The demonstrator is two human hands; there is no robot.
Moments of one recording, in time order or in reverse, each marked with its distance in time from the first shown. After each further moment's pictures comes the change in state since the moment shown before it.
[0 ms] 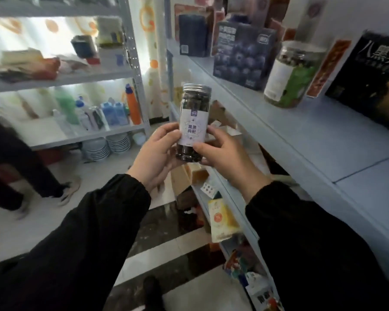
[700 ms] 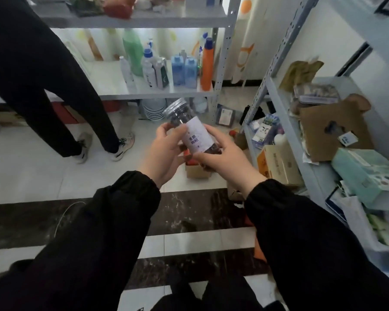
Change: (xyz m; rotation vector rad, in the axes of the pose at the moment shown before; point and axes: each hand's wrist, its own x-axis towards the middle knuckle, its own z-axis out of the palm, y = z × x) left_hand 0.147 0.023 -0.325 -0.122 0.459 -0.107; right_hand 0.270 0.083 0.283 0.053 -0.357 0.187
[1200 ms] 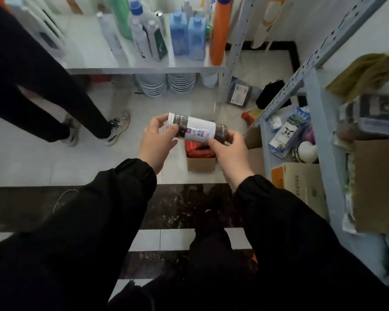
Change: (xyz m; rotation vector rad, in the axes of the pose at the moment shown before) left_hand 0.269 -0.031 -0.014 0.367 0.285 -0.103; right_hand 0.257 0.112 -0.053 0.051 0.315 0.345
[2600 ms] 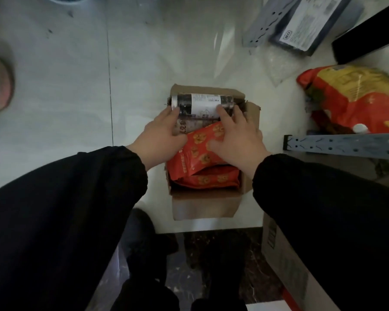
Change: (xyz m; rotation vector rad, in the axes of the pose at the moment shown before) left_hand 0.609 -0.400 0.082 0.866 -0.511 -0.074; right_hand 0.585 0.363 0.164 -1.166 -0.388 0.108
